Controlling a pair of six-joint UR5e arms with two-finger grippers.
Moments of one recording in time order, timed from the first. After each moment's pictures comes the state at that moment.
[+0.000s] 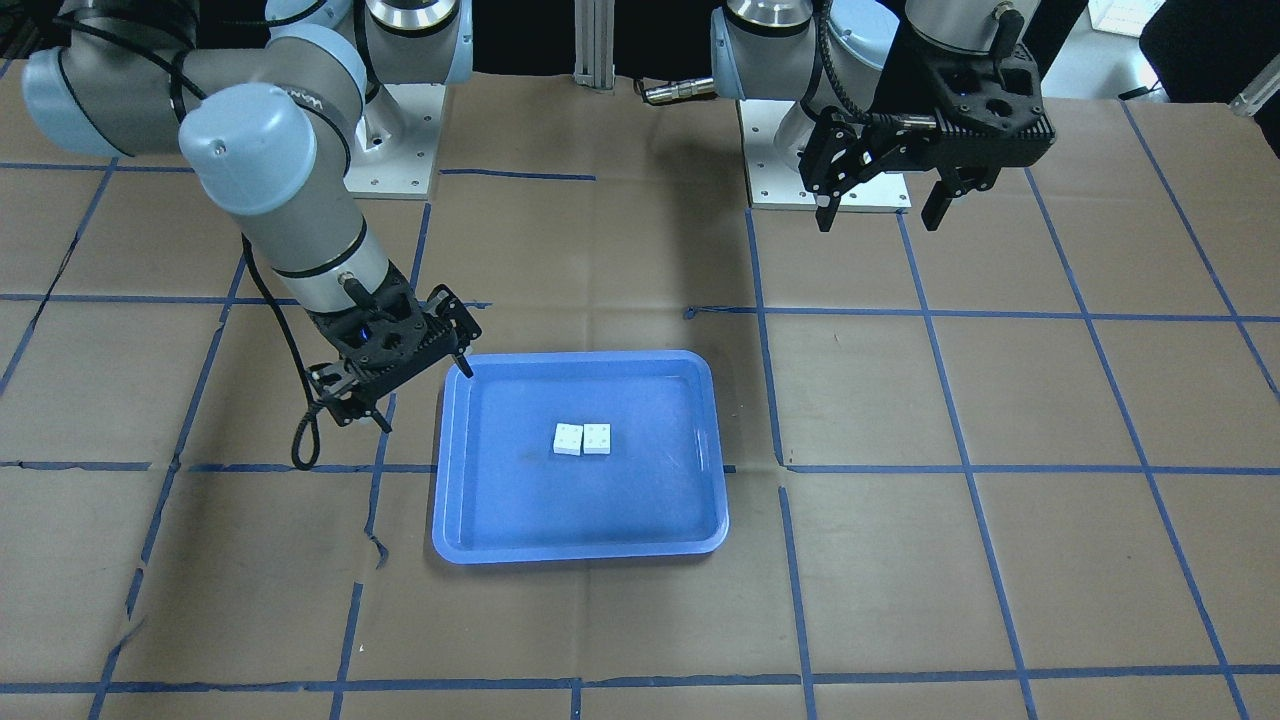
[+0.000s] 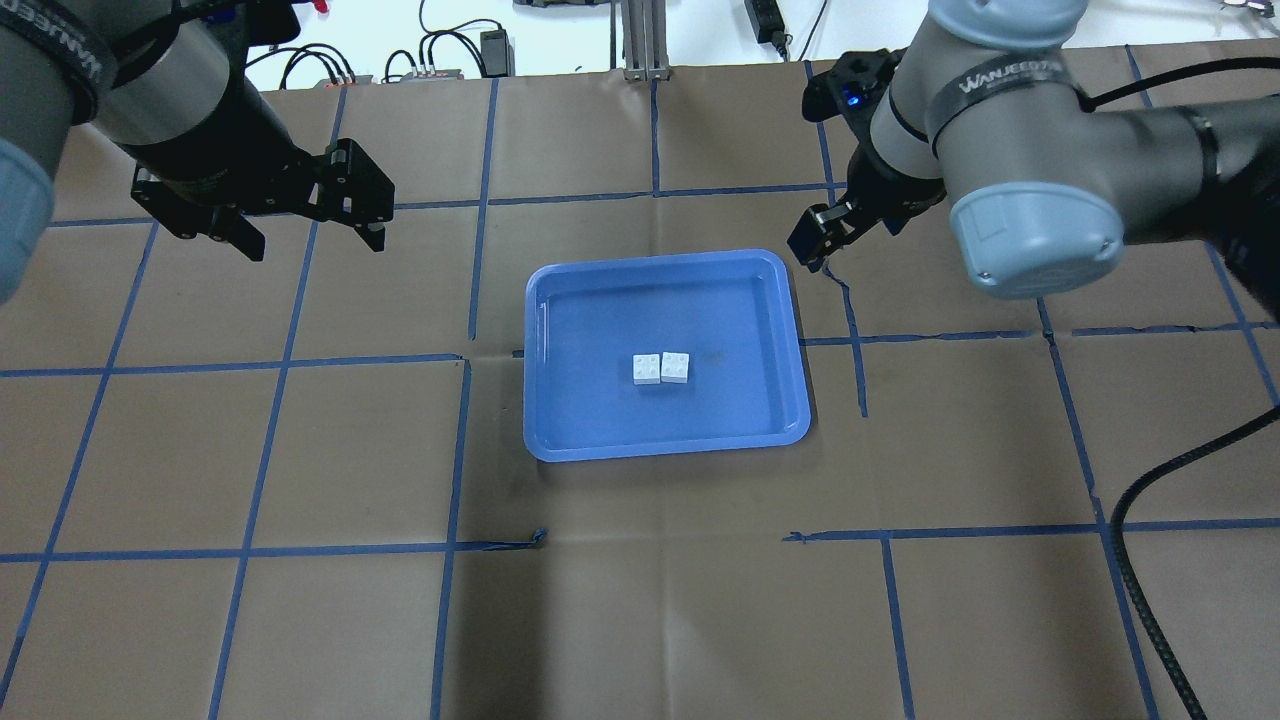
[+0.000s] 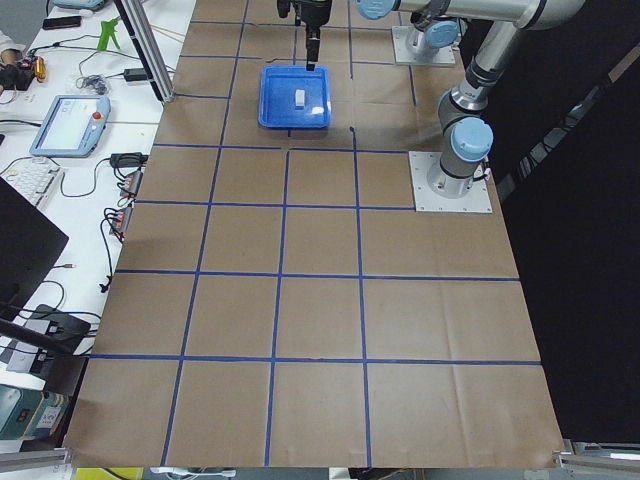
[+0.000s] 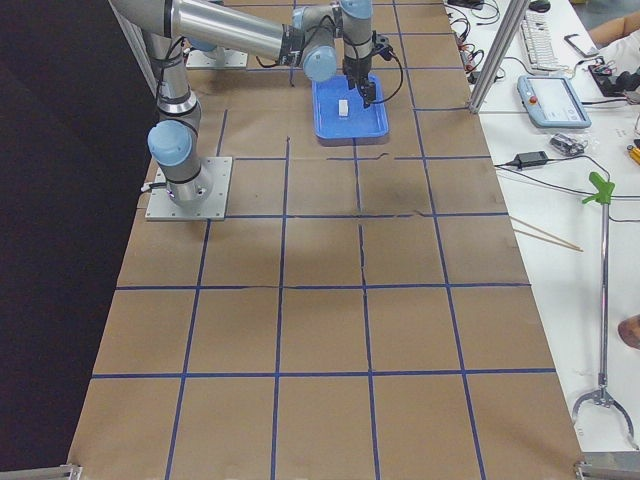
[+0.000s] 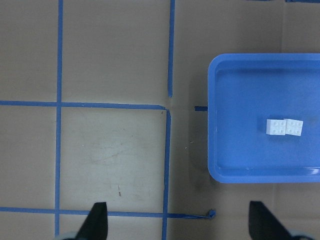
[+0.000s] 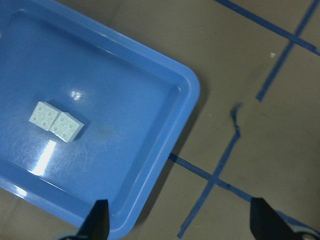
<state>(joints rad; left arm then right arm) -1.57 -1.47 -1.61 -1.53 1.58 -0.04 1.61 -1.47 1.72 -1.93 -1.56 -0.27</state>
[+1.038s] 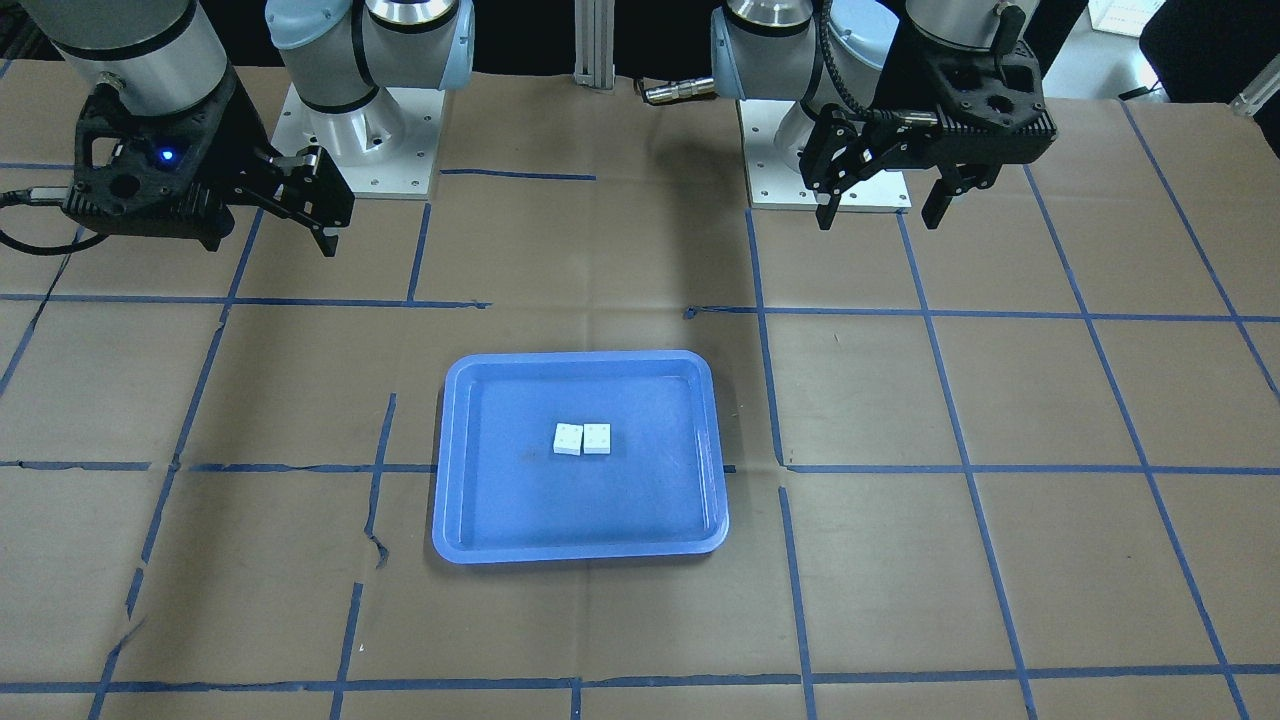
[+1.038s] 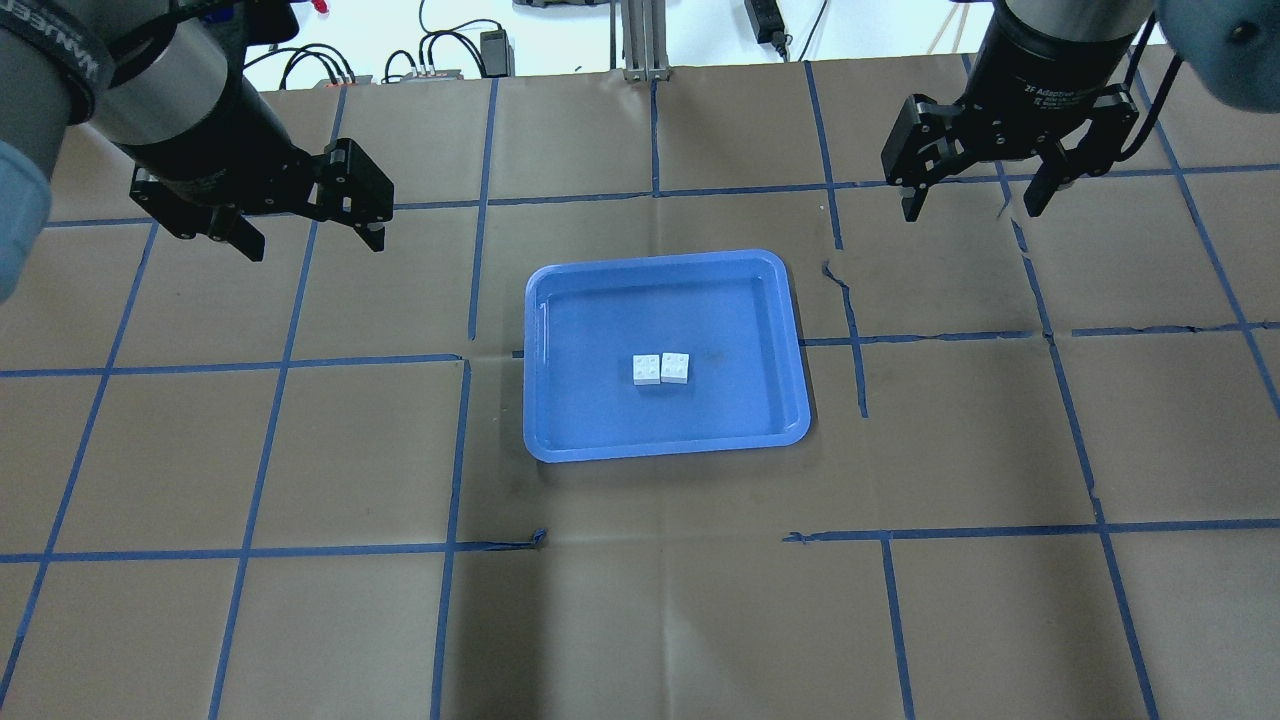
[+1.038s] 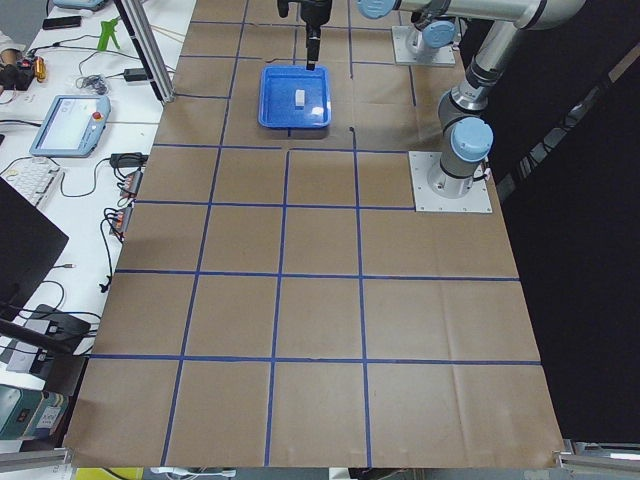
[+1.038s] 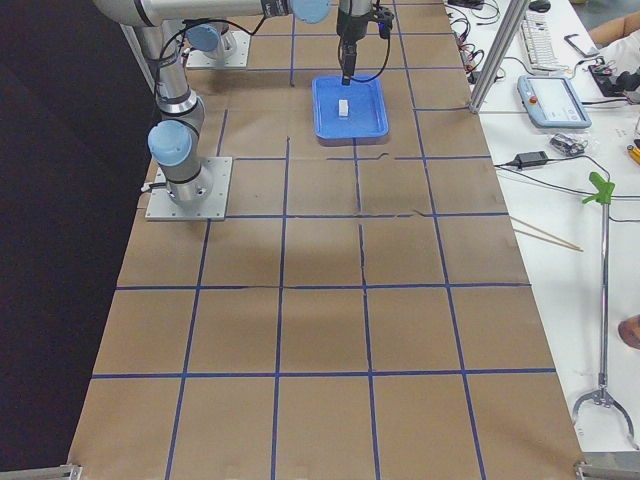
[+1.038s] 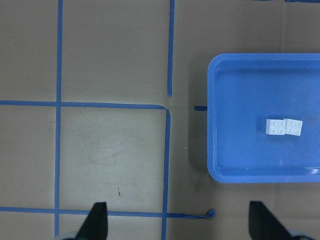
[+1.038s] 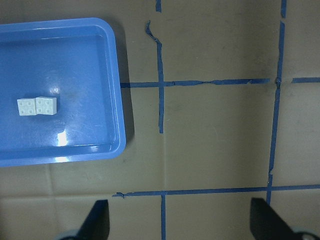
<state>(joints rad) -1.57 -1.47 -1.61 -1.53 1.58 -0.04 1.56 -1.53 1.47 -1.45 -1.59 0.02</state>
